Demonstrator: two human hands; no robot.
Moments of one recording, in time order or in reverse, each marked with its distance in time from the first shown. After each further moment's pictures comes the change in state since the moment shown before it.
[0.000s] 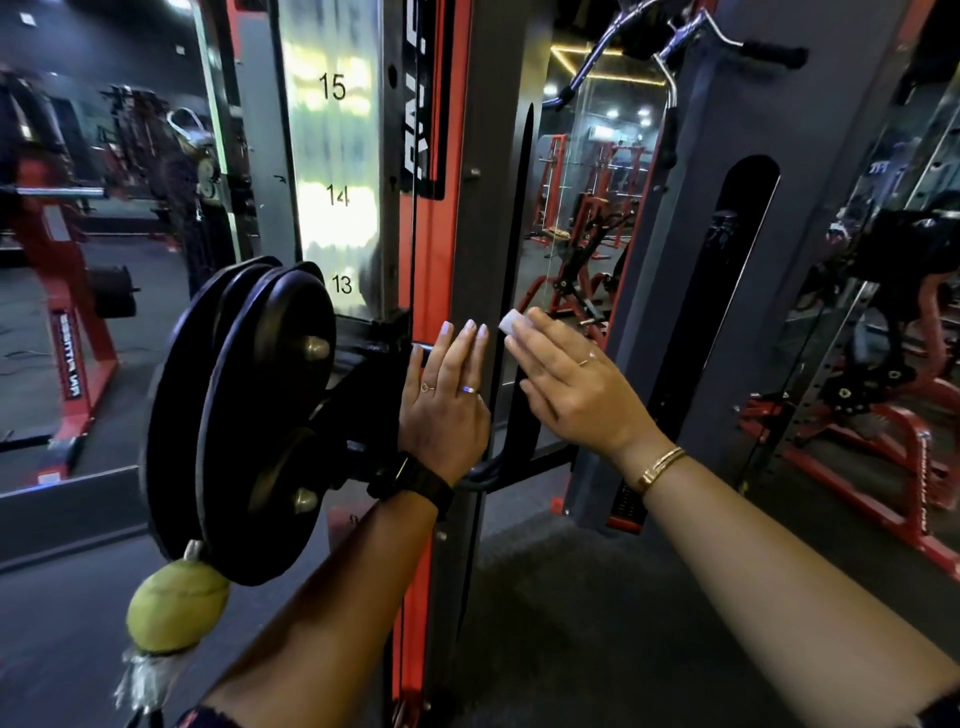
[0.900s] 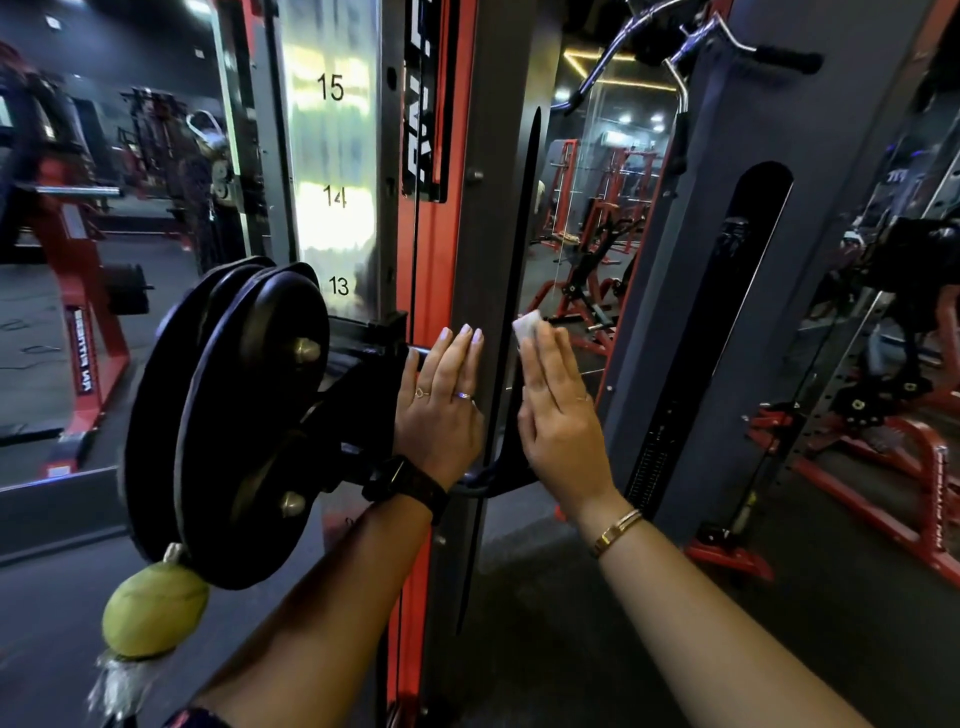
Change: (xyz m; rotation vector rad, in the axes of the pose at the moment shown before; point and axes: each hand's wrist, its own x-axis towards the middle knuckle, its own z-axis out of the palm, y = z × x) left_hand 0.000 -0.003 0.007 0.042 0.039 0.018; right_hand -0.014 -0.049 0.013 0.224 0.022 0.477
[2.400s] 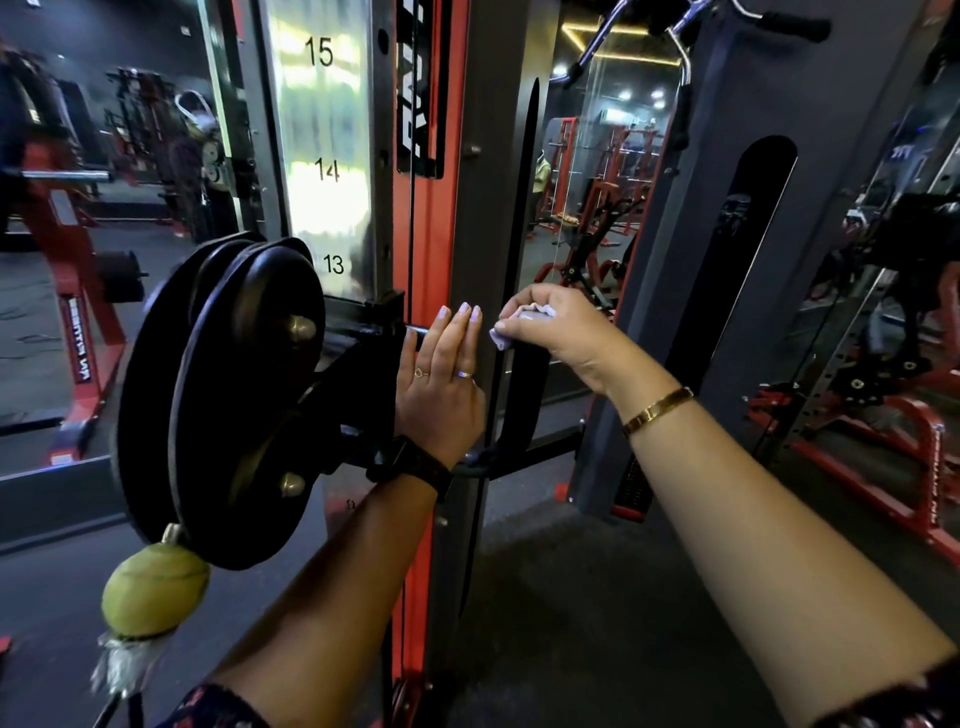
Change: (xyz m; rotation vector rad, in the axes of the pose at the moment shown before) left_hand 0.001 0.003 0.001 -0.028 0.043 -0.030; right_hand 0.088 0.011 -0.031 0.938 -0.517 0.705
